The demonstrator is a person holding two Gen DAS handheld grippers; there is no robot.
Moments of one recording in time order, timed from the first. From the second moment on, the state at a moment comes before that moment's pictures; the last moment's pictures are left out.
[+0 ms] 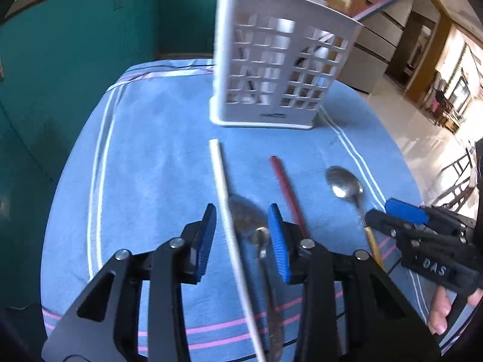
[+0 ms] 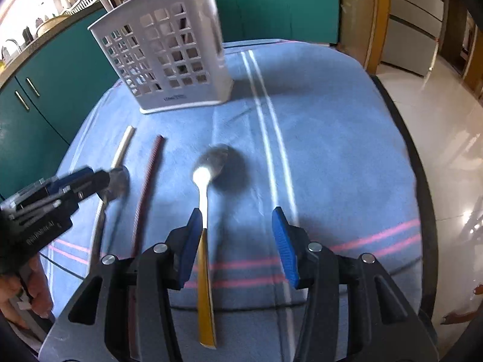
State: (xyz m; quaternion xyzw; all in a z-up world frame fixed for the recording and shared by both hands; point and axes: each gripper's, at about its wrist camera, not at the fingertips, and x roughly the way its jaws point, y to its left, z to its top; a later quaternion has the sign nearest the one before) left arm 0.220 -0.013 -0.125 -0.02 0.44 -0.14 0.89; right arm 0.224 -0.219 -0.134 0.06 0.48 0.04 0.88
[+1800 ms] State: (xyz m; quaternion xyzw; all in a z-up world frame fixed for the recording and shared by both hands) left arm 0.230 -0.107 -0.141 0.01 0.46 -0.23 0.86; right arm 0.208 -0.314 -0.148 0.15 0.47 0.00 0.87
